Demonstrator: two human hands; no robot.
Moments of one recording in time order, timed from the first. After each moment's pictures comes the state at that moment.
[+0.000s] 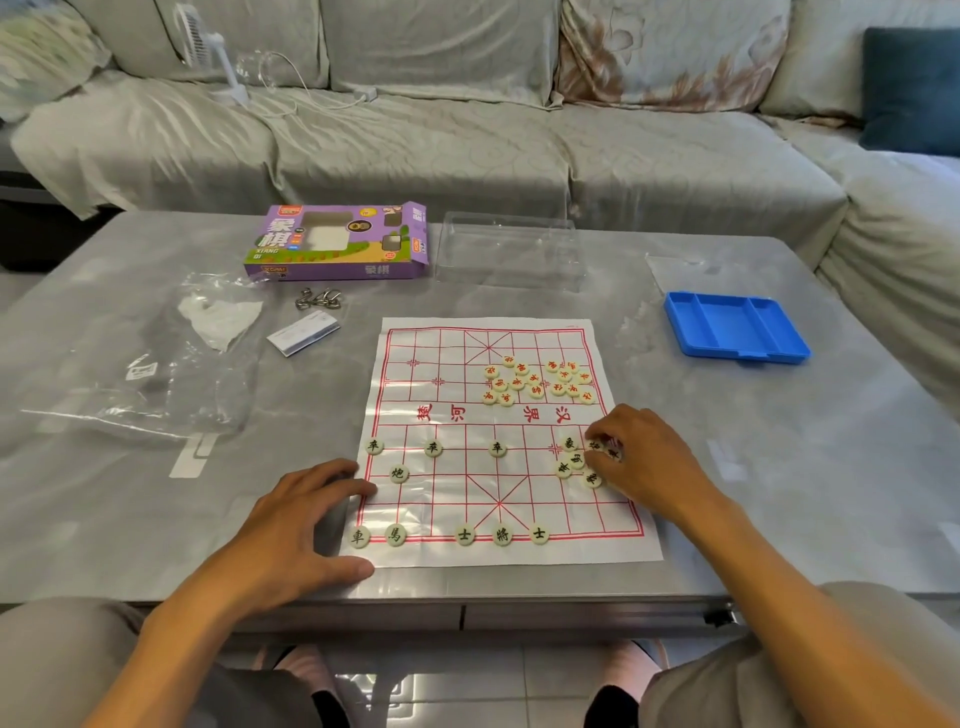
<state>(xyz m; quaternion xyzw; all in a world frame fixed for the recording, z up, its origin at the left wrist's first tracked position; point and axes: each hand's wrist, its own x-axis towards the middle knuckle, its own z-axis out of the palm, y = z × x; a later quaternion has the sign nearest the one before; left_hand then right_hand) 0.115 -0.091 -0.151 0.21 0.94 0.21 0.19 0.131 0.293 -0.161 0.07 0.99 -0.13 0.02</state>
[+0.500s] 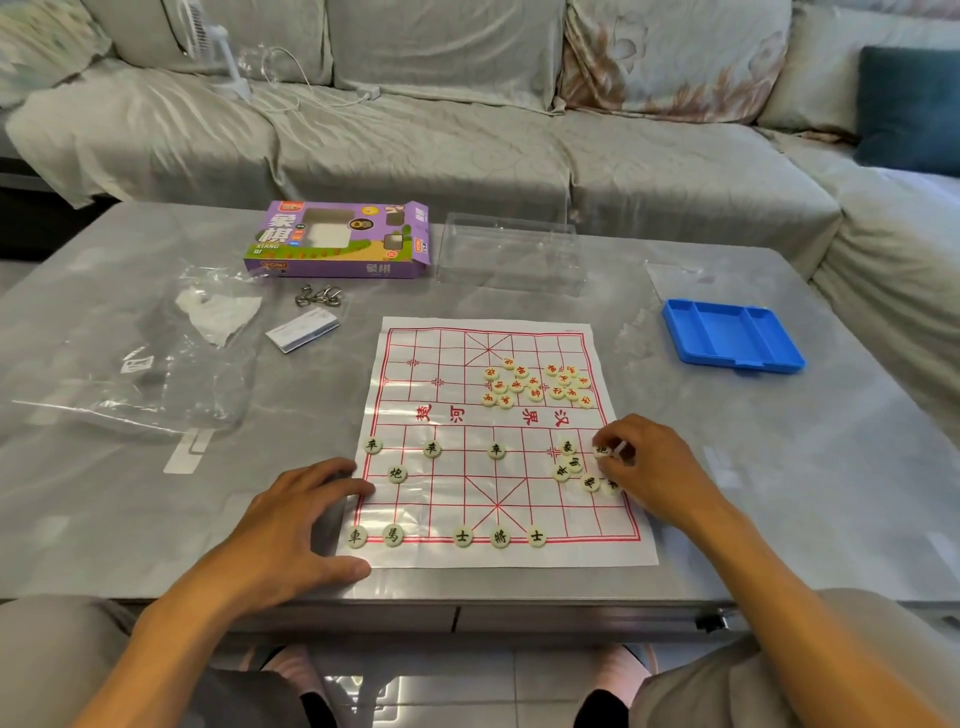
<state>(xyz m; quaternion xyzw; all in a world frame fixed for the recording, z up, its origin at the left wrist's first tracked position) 0.115 -0.089 -0.152 0.21 0.94 0.21 0.18 0.140 0.296 -0.150 0.10 0.97 -0.20 0.04</state>
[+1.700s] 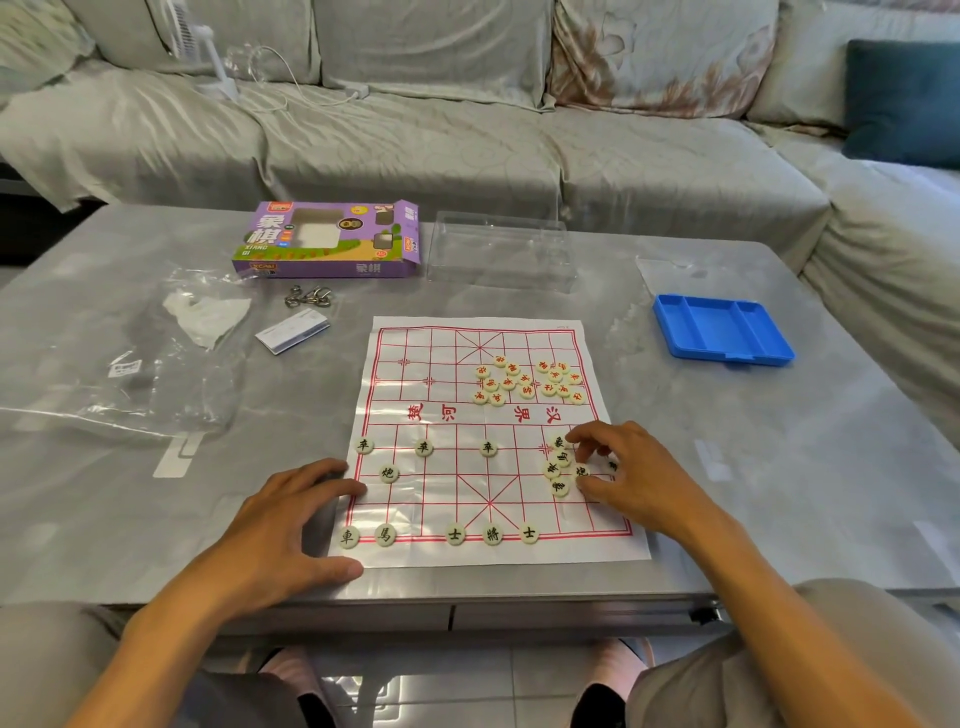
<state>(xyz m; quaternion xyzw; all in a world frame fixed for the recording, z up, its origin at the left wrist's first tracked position) 0.112 -0.093 -0.156 0.21 0.93 0.20 0.20 0.155 0.284 -0.145 0.05 0.97 -0.24 0.07</state>
